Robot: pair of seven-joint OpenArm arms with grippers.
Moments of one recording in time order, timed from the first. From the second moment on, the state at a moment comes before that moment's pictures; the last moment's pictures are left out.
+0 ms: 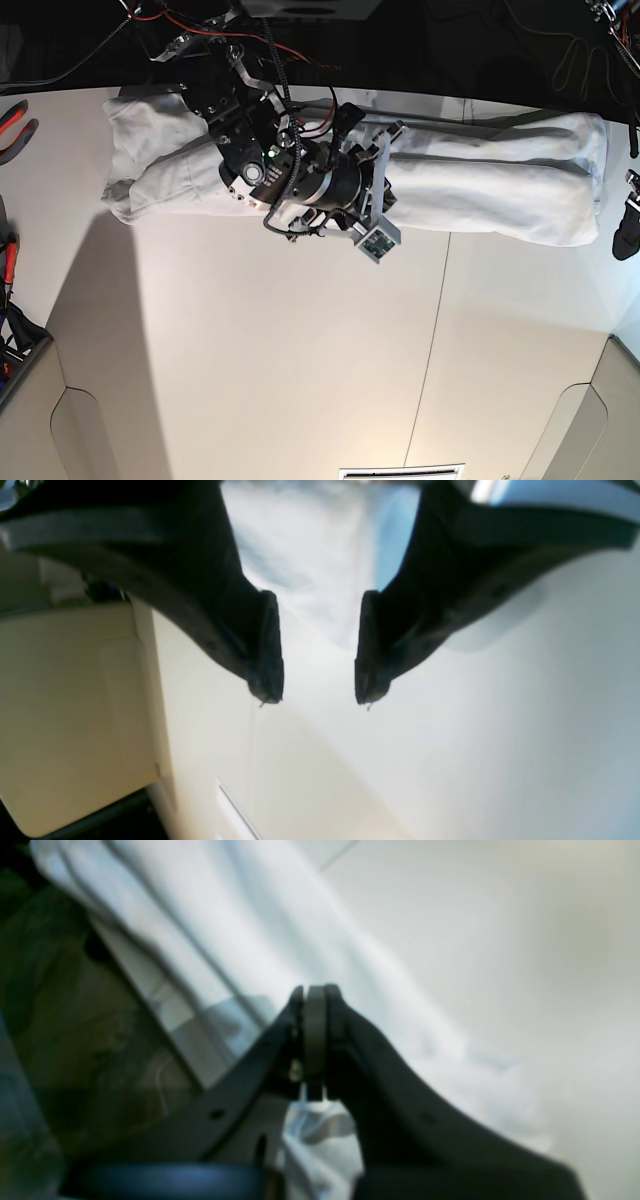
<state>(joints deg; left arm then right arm) 2.8 -26.4 -50.2 58.2 -62.9 -38.5 49.8 -0.8 -2.8 -31.2 94.7 9.7 16.7 -55.7</state>
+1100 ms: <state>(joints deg) 9.4 -22.4 -51.2 49.9 -57.6 -38.5 41.6 -6.4 0.8 -31.3 94.7 9.7 16.9 -55.8</state>
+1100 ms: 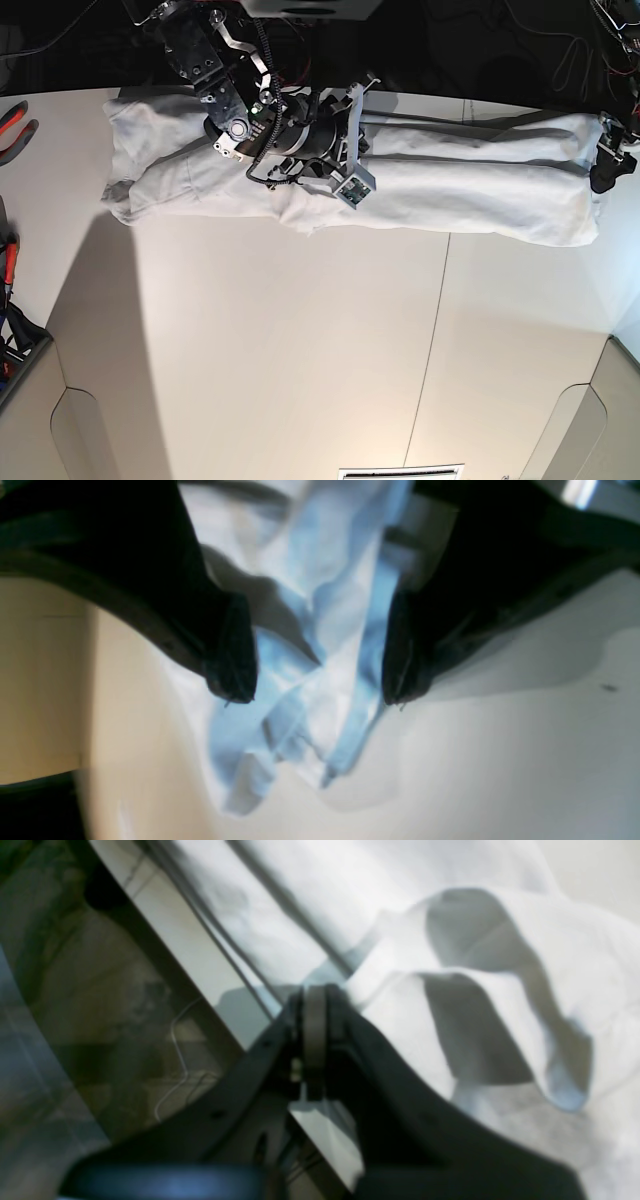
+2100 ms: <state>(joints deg) 9.3 -22.2 -48.0 49.9 -53.2 -38.8 37.3 -6.4 0.8 -31.3 94.7 9.7 16.9 -55.6</state>
